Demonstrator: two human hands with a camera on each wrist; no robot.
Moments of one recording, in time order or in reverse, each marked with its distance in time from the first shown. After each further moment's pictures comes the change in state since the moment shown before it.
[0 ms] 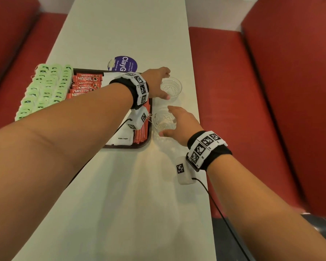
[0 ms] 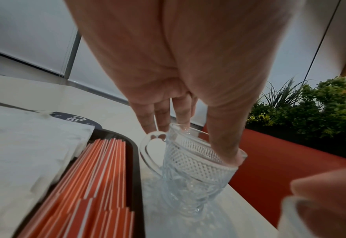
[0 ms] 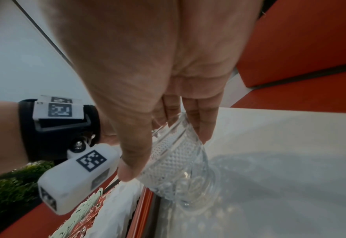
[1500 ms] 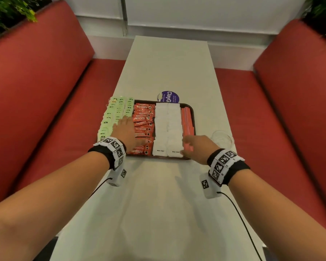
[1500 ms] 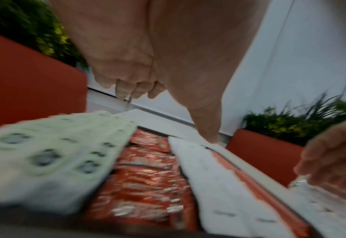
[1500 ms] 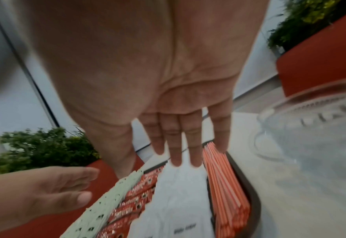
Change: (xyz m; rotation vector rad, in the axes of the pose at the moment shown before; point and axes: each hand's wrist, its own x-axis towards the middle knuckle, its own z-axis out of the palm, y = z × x) left_hand -0.260 -0.139 -0.043 0.176 0.166 -0.446; right_hand -0.047 -0.134 0.025 -0.221 -0.089 -0.023
